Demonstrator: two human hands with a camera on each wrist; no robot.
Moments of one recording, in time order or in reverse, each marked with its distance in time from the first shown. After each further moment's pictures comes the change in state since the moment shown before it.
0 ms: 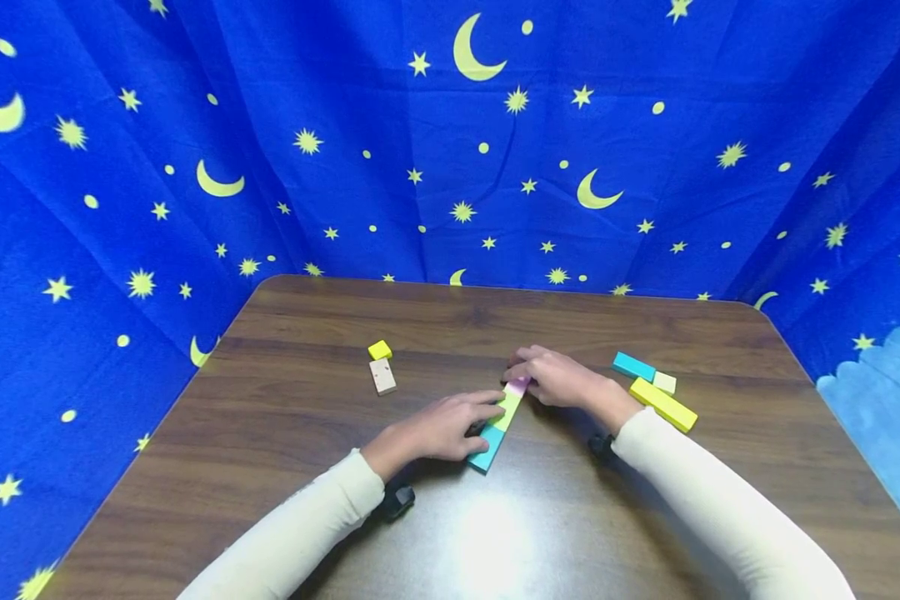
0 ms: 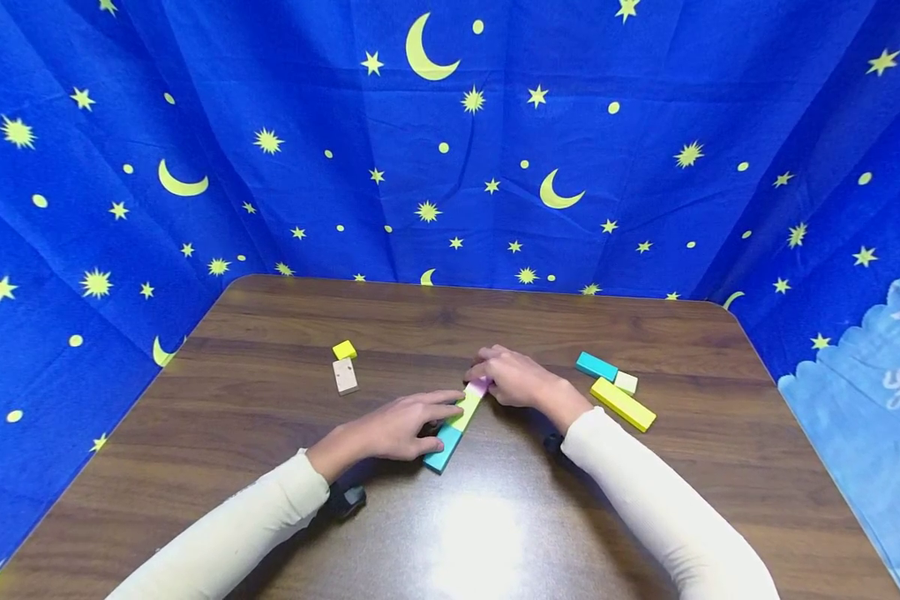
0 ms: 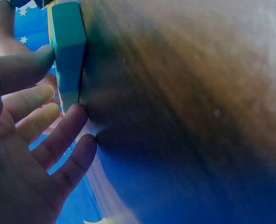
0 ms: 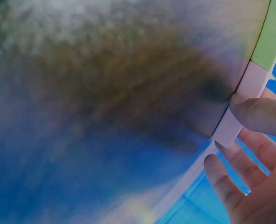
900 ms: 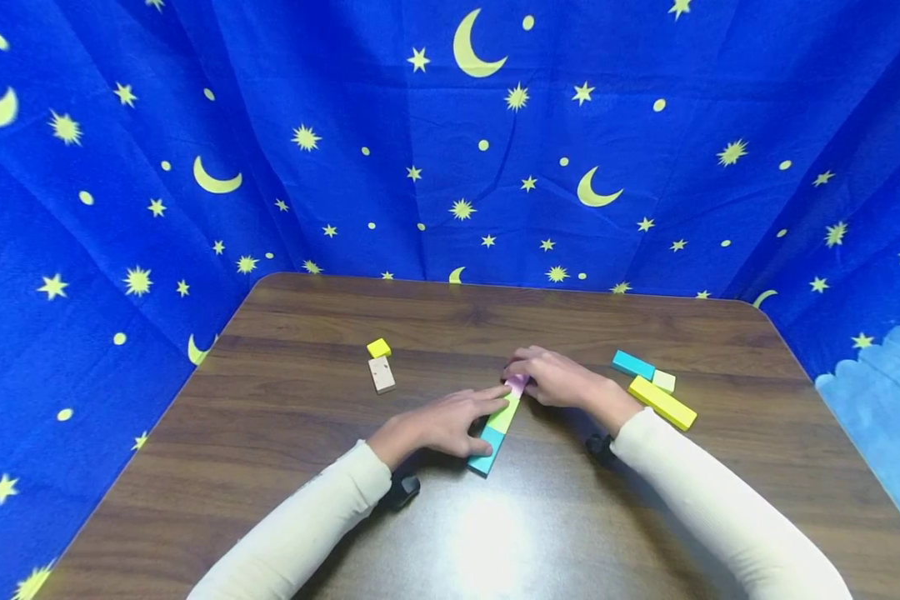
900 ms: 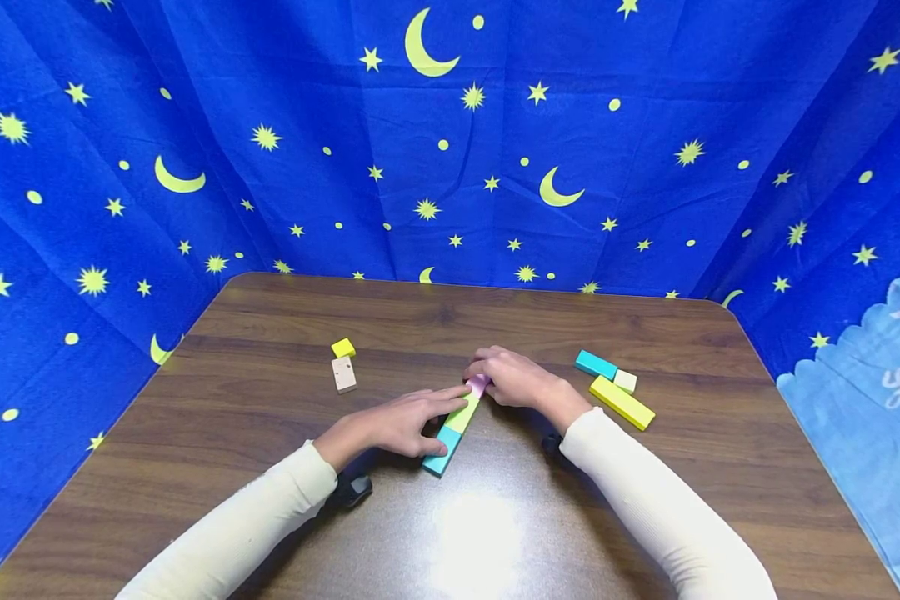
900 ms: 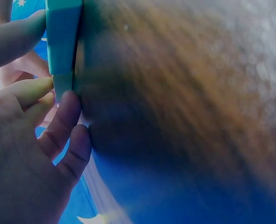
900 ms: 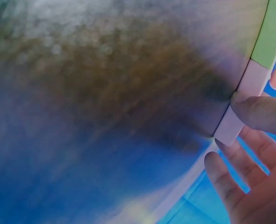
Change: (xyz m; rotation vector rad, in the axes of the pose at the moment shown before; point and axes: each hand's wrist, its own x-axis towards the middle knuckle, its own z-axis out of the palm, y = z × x) left_hand 0.011 -0.006 0.000 -0.081 -0.102 -0.003; right_hand 0.000 0.000 0.004 0.034 0.030 -0.019
